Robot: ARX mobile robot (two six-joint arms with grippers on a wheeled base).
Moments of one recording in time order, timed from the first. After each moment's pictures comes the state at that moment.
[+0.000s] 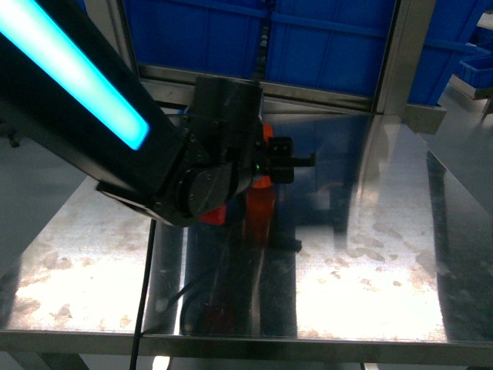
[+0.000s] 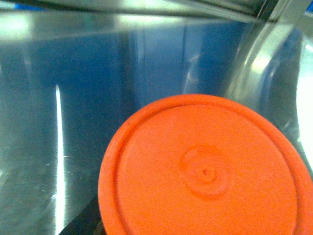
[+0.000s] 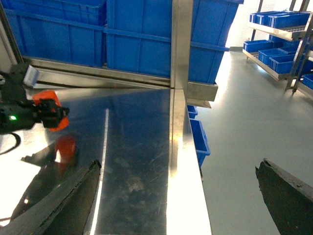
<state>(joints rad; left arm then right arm) -0.45 2.40 1.45 0.62 -0.18 -0.21 0.00 0.00 0.01 -0.01 0.00 0.00</state>
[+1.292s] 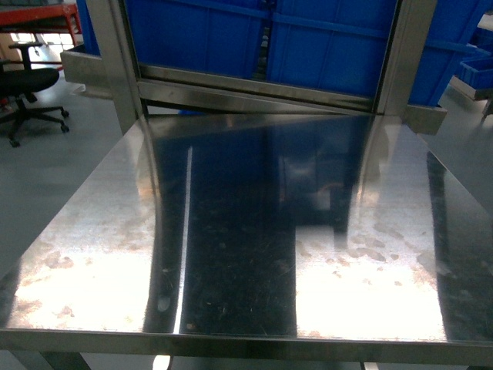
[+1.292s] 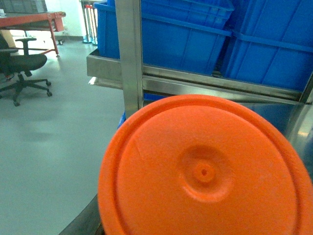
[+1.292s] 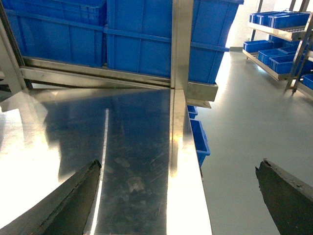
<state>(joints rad) -0.15 1.00 0.27 0.72 -0.15 -0.02 0.00 0.00 0.01 -0.01 0.00 0.00</state>
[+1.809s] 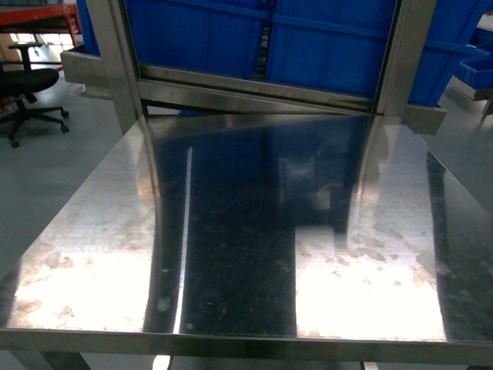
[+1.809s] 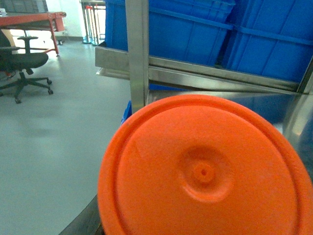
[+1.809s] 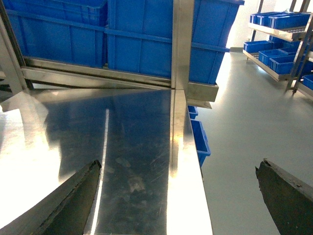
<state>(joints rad) 0.00 0.65 0.07 0.57 0.00 -0.02 0.00 0.00 0.01 0.00 0.00 0.00</state>
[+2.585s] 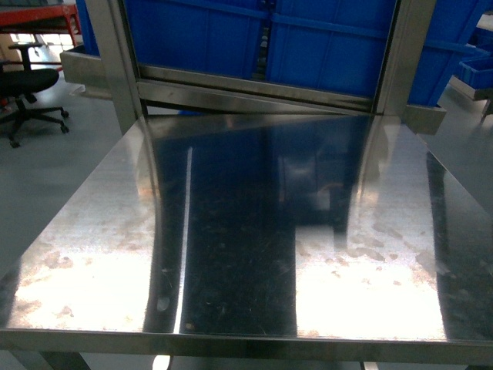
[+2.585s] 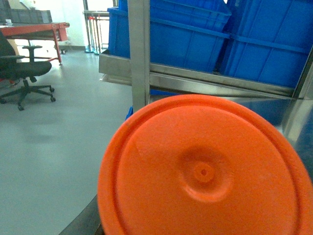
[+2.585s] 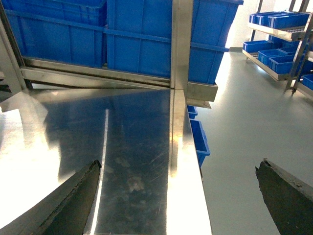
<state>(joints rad) 0.00 0.32 0.01 0.31 0.00 -0.02 0.00 0.00 0.01 -0.01 0.00 0.00</state>
